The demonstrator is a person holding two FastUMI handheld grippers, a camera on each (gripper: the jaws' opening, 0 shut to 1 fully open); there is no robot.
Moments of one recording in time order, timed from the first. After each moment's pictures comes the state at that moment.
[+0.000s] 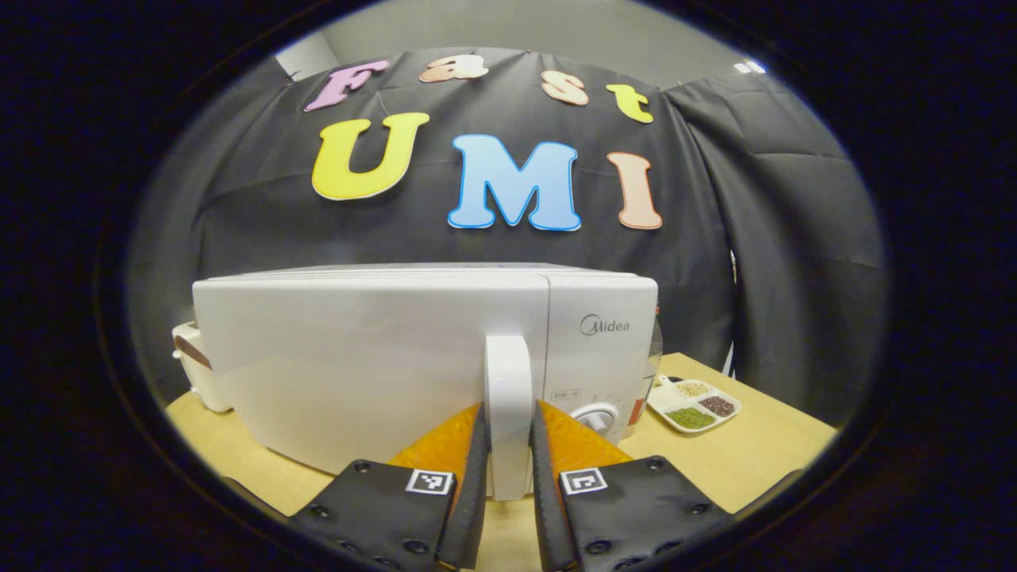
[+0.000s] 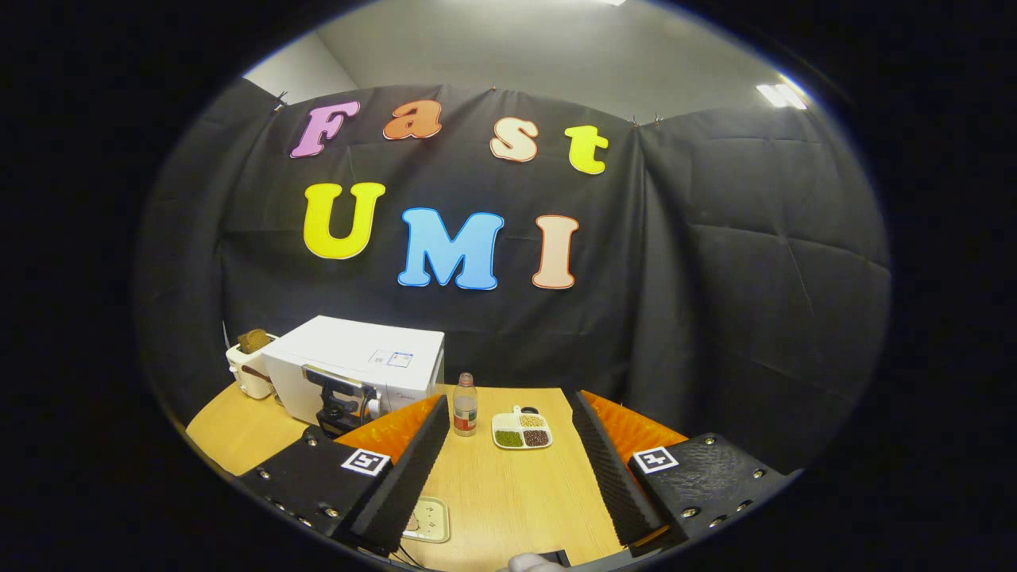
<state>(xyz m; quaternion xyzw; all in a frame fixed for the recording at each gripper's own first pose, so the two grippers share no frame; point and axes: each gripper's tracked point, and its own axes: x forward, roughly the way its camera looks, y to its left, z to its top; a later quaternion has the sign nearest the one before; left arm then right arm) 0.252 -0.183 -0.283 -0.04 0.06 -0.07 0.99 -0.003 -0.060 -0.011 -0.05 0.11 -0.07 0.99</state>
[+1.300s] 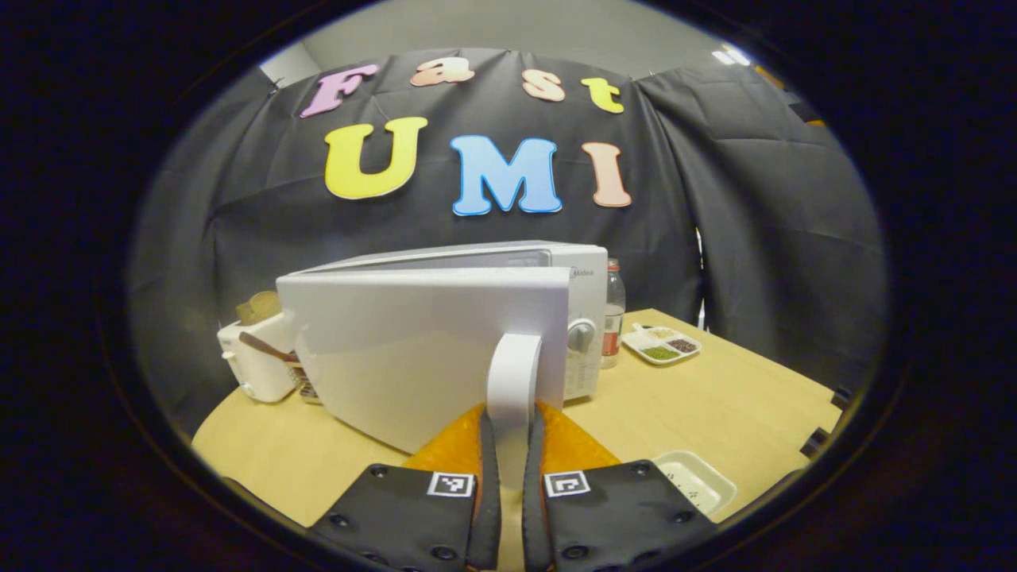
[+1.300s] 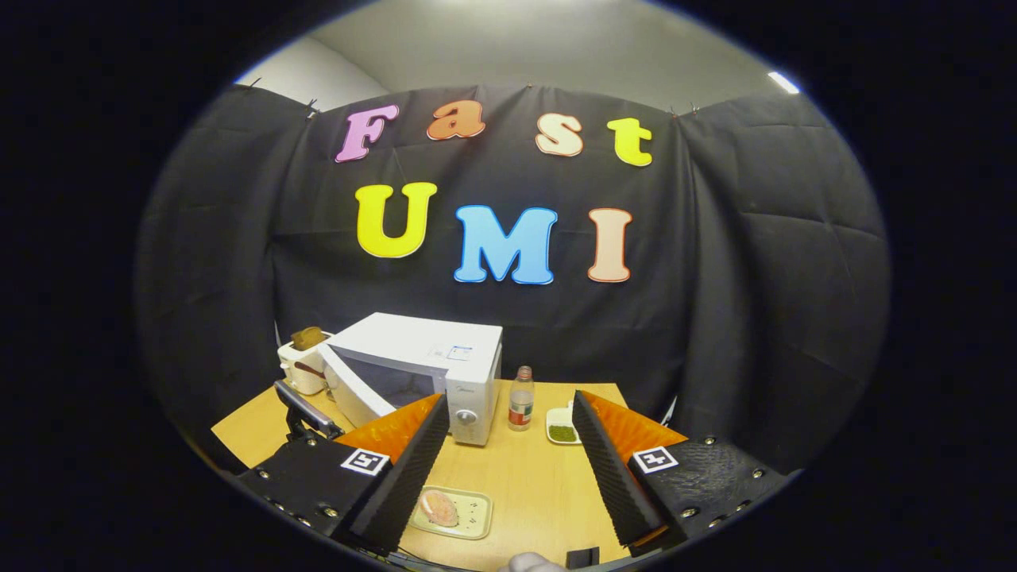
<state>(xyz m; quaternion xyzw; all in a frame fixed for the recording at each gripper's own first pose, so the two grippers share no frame) 0.081 -0.098 -0.288 0.02 0.11 -0.10 0.99 -0.009 0.002 -0.028 -0.02 0.11 0.05 0.99</state>
